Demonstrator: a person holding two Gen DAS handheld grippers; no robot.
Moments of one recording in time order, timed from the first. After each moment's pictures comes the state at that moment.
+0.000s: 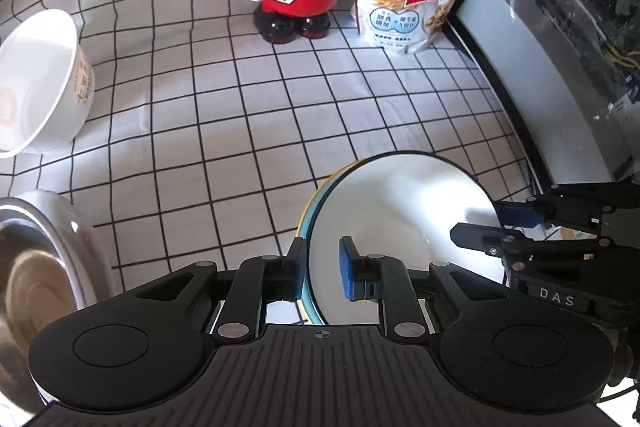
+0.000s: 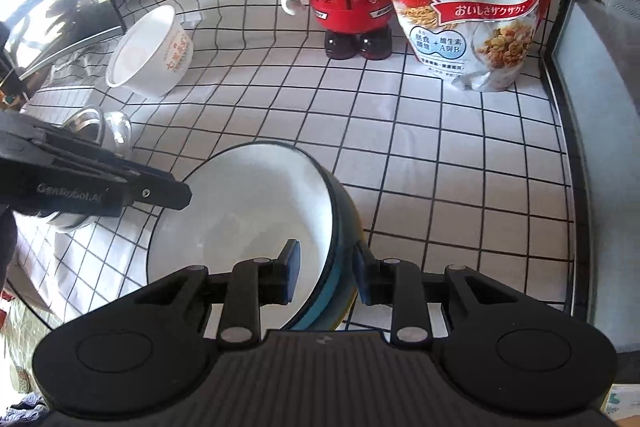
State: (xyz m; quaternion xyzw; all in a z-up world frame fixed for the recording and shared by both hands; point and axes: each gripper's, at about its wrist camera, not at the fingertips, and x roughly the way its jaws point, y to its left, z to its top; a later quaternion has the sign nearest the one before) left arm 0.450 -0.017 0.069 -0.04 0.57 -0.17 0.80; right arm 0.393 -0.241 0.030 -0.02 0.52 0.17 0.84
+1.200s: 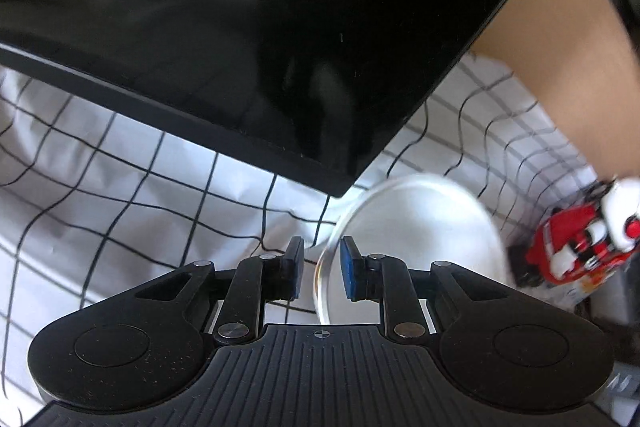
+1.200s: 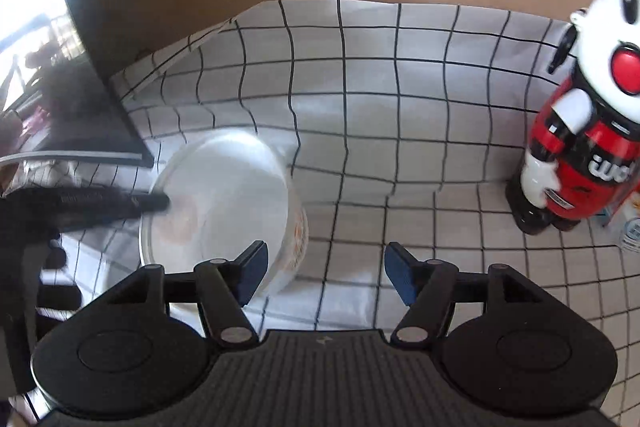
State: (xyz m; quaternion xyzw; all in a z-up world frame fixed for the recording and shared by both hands) left arm 0.582 0.311 0.015 -0.24 0.47 -0.03 0.85; right arm 0.551 0.027 0.032 0.01 0.47 0.13 0.87
